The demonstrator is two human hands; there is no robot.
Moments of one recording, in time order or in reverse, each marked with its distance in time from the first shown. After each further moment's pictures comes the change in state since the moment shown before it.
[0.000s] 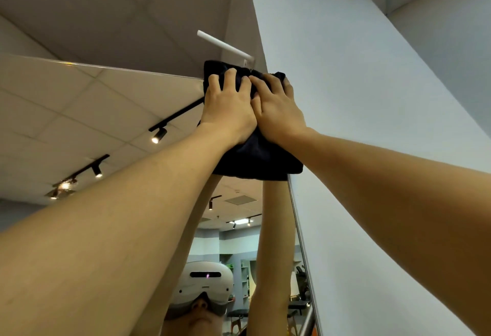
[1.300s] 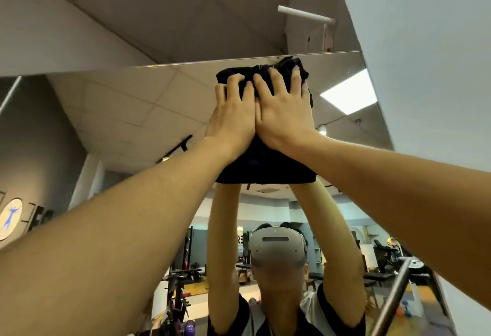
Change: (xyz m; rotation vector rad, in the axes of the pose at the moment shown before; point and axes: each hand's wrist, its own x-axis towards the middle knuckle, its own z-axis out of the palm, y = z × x) left_hand -0.102 -0.134 -0.075 -0.020 -0.035 -0.047; right_hand -0.057 -0.158 0.070 -0.100 -0.008 -0.083
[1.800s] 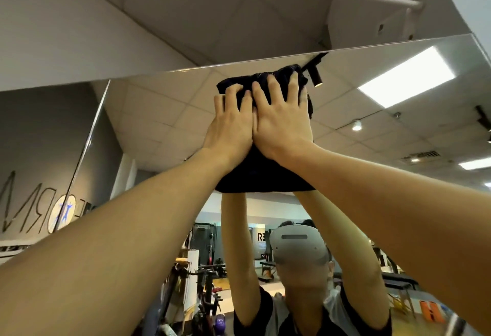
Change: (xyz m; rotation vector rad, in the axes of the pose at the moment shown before) left_hand -0.040 -0.173 -0.071 0.115 -0.035 -0.025; right_hand 0.012 -0.184 0.058 -0.059 0.017 -0.030
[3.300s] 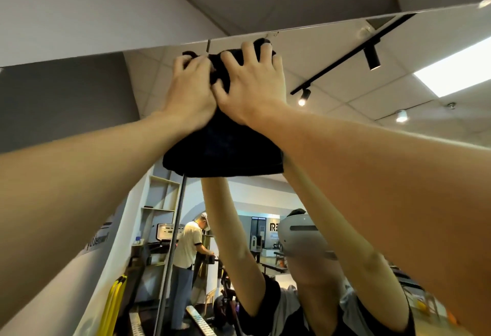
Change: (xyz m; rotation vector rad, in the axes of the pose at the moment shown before) left_hand -0.017 -0.322 -0.075 -0.022 0.040 -0.073; right_hand 0.085 -0.290 0.075 0.054 0.050 -0.105
